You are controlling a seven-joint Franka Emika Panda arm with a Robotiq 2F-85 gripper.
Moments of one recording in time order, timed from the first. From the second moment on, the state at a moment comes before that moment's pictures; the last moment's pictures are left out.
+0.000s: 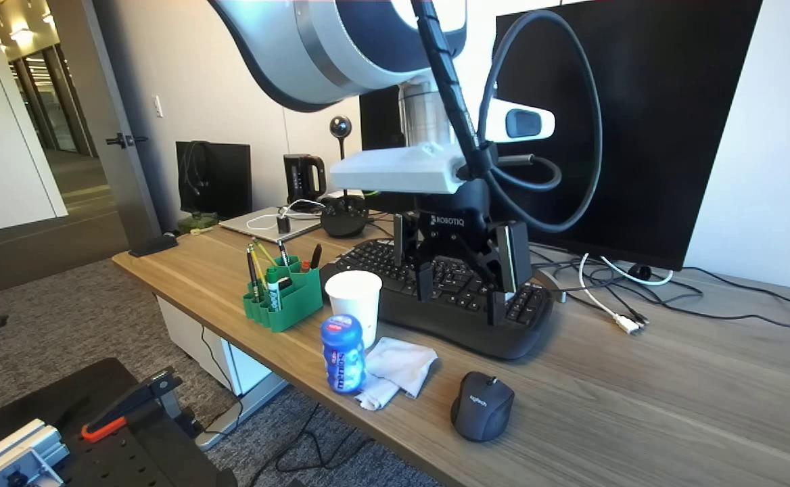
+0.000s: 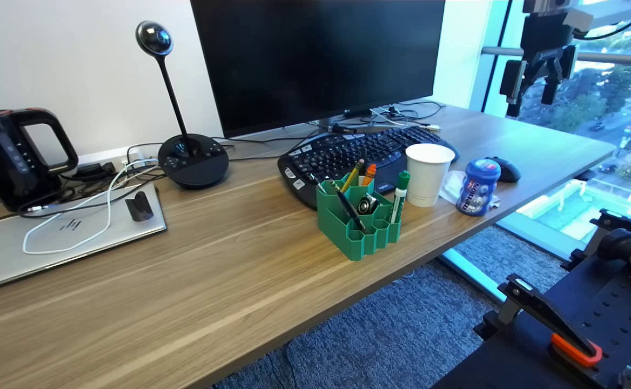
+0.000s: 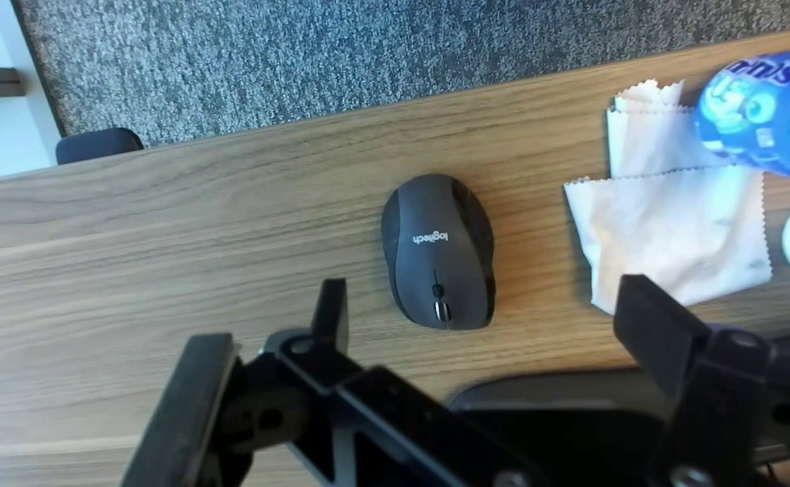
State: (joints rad) arm -0.14 0.33 -0.12 -2.09 -0.17 2.40 -0.02
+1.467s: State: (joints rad) arm -0.14 0.53 -0.15 -1.92 -0.17 2.36 0.03
